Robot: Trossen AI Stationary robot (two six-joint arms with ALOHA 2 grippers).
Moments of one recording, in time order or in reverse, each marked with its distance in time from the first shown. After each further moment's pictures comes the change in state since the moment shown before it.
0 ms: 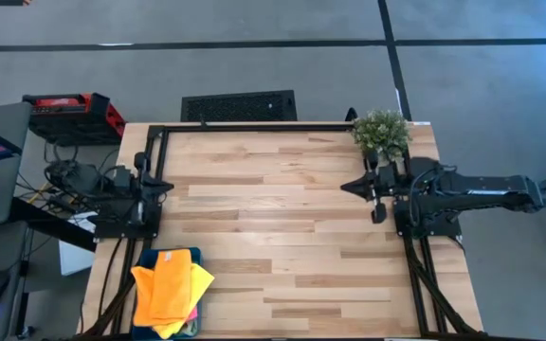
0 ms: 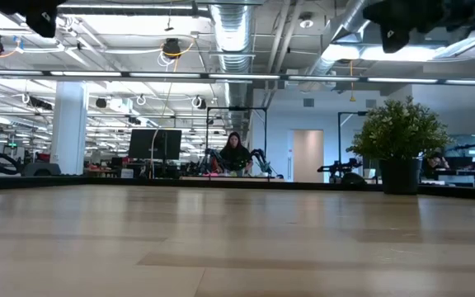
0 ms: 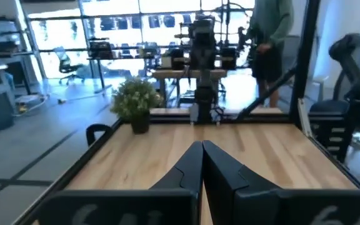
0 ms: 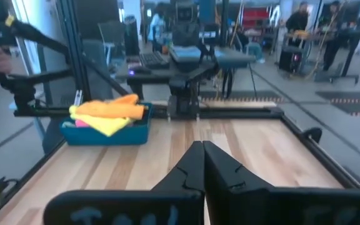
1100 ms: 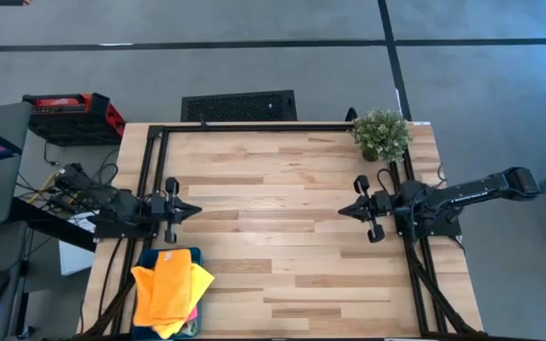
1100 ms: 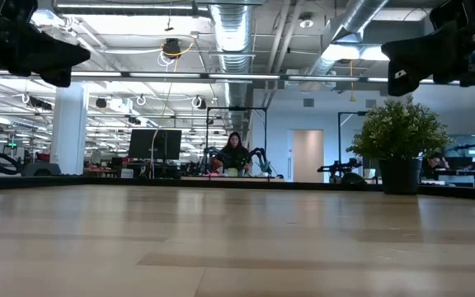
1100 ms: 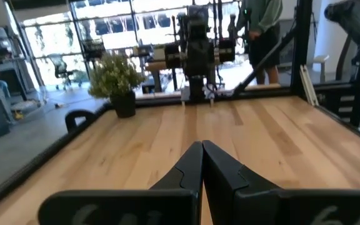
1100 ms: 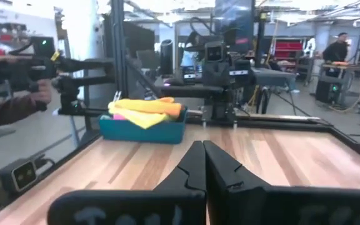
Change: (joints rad) left arm 0.000 -0.002 -0.482 0.488 0.022 0.076; right arm 0.143 0.051 -0.458 0.660 -0.001 0.006
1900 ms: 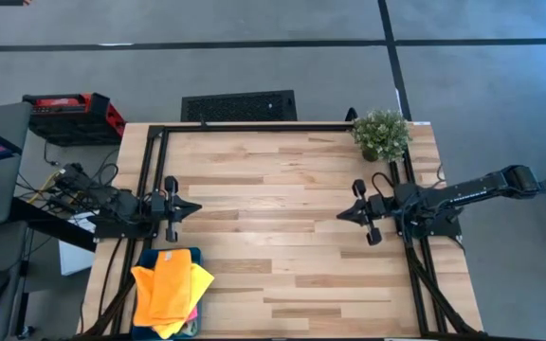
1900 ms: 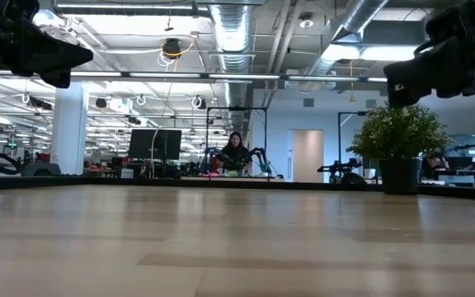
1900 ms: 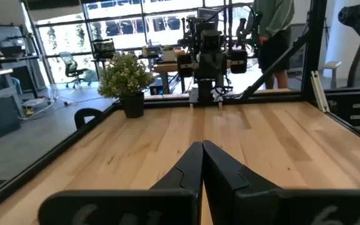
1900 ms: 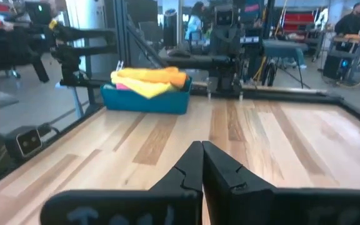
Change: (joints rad) left arm 0.000 0.004 -0.011 0.010 -0.038 -0.022; right arm 0.026 0.045 -0.001 -0.070 0.006 -0.018
